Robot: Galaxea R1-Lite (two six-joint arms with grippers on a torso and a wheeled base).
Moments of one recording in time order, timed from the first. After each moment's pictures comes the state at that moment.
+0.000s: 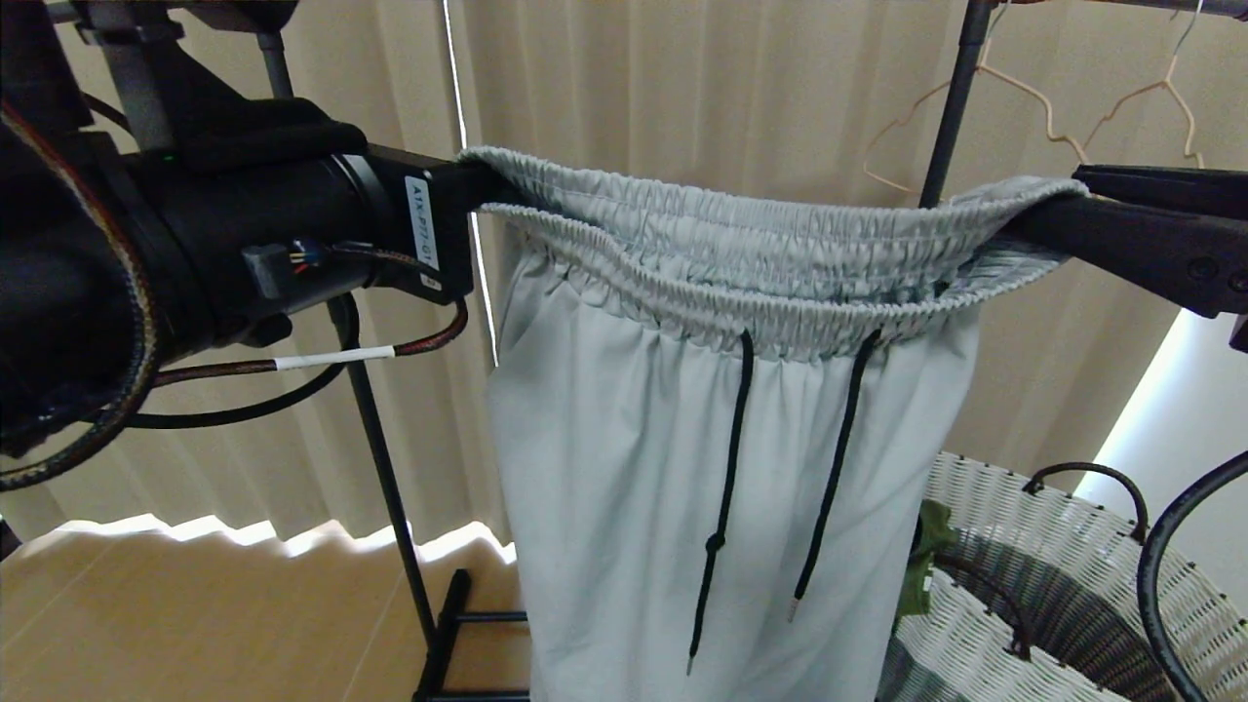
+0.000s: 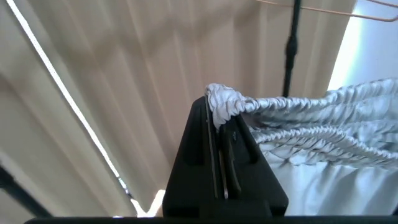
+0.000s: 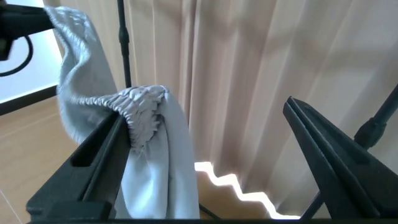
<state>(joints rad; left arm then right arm) -0.71 1.42 -1.14 -0.30 0.25 0.14 0.50 1.16 -0.98 -0.19 0.11 0.02</state>
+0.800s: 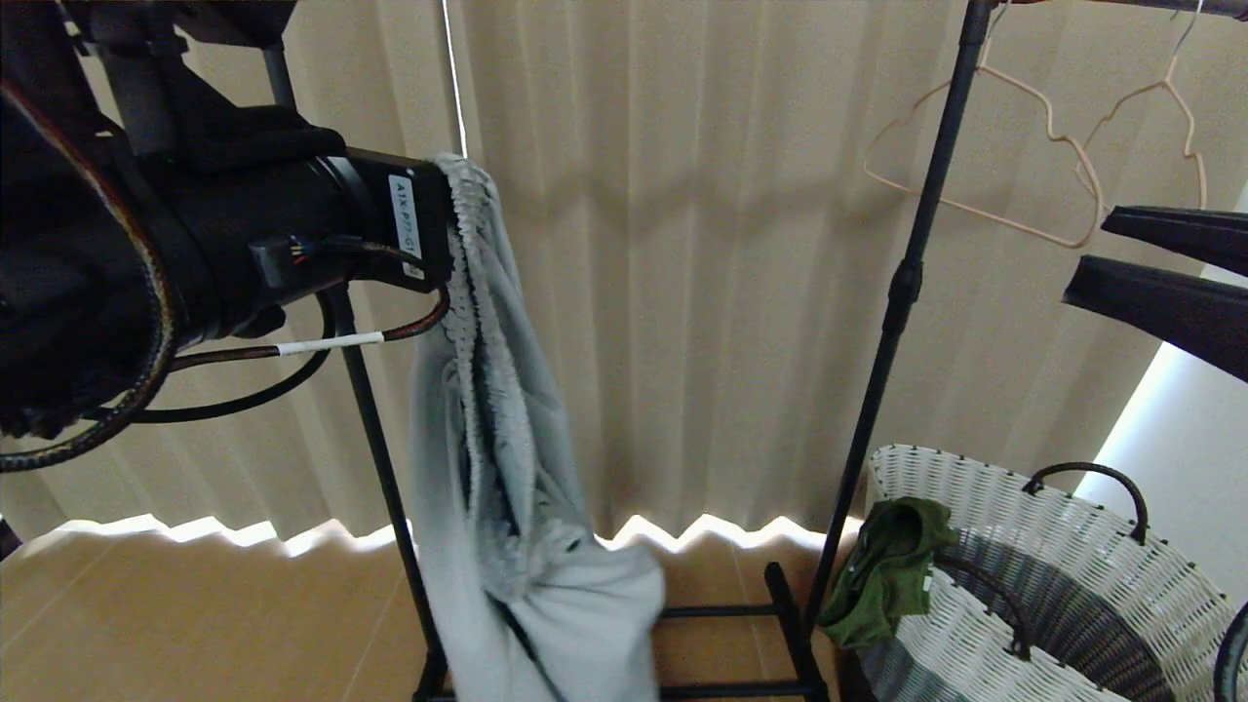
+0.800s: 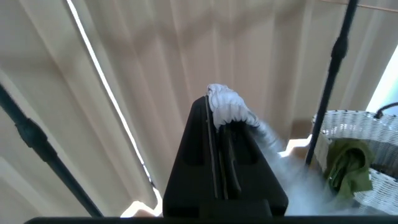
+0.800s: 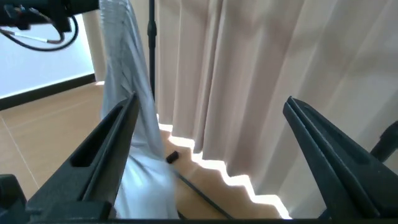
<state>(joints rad) -0.68 1.43 -1.13 -0.30 0.34 0.14 0.50 1.07 -0.88 -0.19 0.22 0.02</state>
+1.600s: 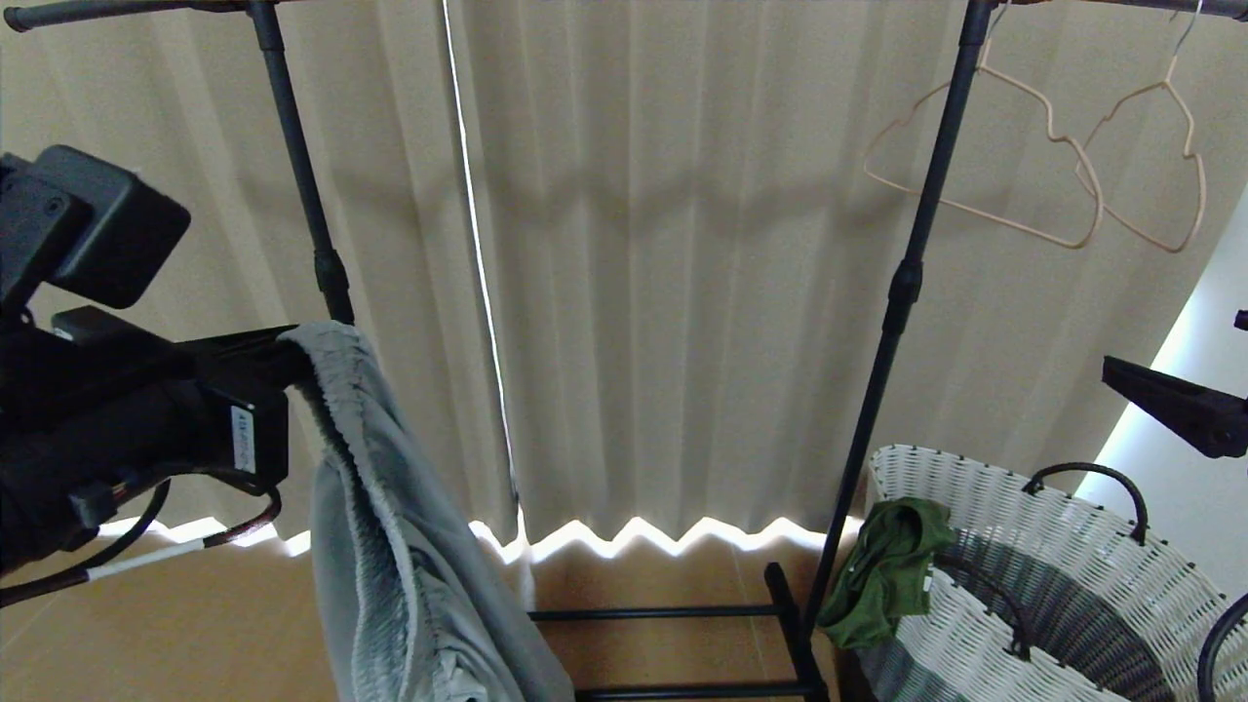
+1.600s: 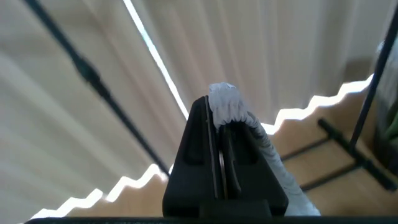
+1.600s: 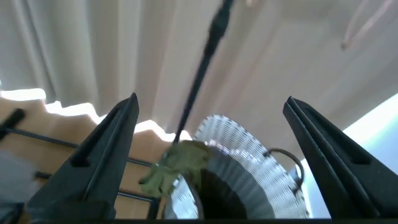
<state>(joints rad) -0.54 1.18 -0.73 -0.30 0.33 0.28 0.18 1.05 -0.74 -0.12 -0.10 -0.22</state>
